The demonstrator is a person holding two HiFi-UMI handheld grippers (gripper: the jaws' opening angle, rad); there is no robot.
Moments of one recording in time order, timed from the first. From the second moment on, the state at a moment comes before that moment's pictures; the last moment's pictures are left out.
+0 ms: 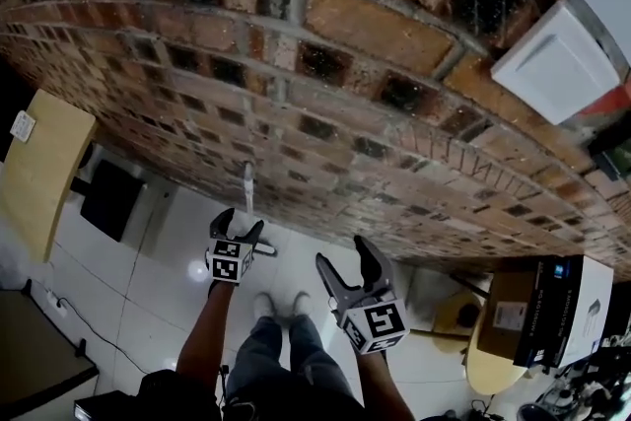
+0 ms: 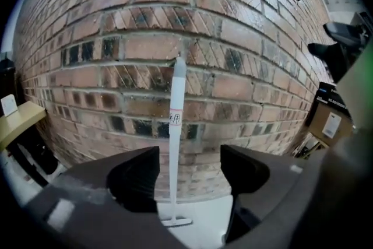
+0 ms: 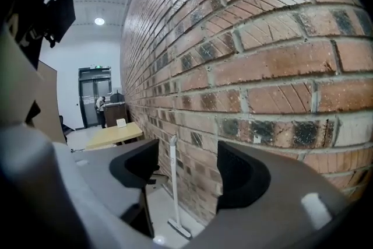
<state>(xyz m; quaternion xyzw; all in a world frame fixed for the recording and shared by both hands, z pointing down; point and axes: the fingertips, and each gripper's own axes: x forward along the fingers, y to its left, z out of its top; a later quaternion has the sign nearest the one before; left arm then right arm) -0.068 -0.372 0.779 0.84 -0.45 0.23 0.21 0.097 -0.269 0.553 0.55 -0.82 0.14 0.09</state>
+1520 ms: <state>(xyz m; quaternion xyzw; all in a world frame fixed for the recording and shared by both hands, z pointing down) -0.083 -0.365 0.628 0.85 -0.47 0.17 0.16 0.062 -0.283 0.476 0.53 -0.85 0.09 0.03</state>
